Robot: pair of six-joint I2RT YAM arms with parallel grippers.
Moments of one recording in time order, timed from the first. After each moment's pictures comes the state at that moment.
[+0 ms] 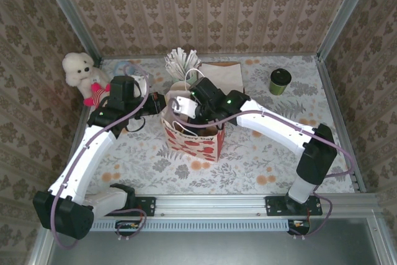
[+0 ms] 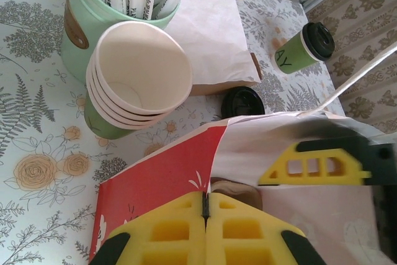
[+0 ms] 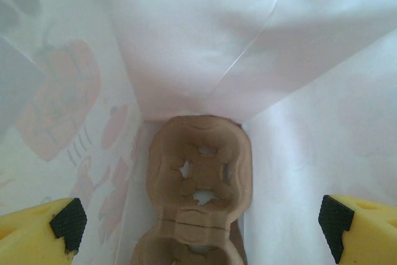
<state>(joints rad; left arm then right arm) -0.35 1.10 1.07 -0.60 0.40 -0.44 0.85 1.68 1.56 -0.71 -0.16 -0.48</state>
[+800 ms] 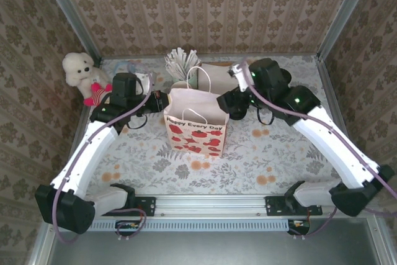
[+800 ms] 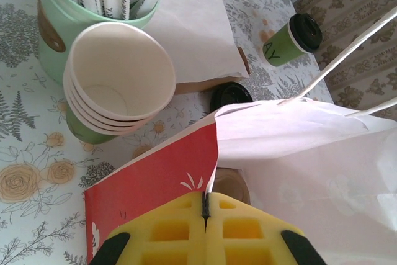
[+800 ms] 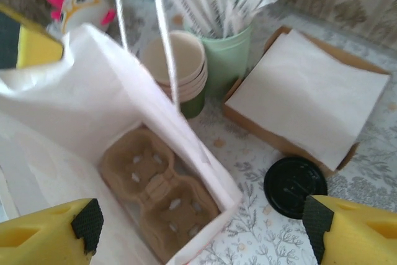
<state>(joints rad) -0.35 1.15 1.10 -0.59 0.46 -0.41 0.61 1.33 1.56 -0.90 -0.06 0.00</state>
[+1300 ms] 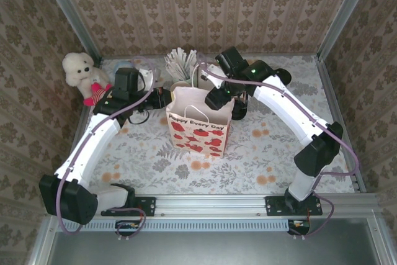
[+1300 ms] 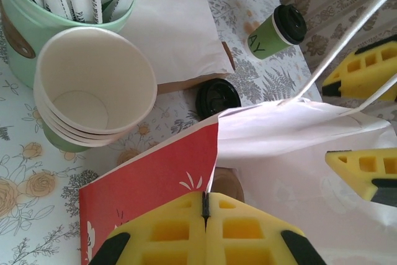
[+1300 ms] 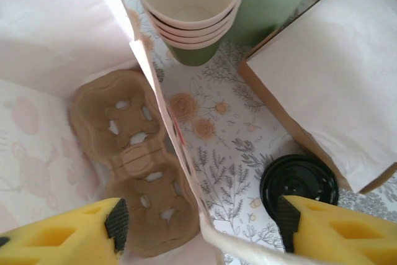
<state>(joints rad) -0.34 1.22 1.15 -0.59 0.54 -0.38 0.60 1.74 1.85 -1.11 -0.12 -0.25</state>
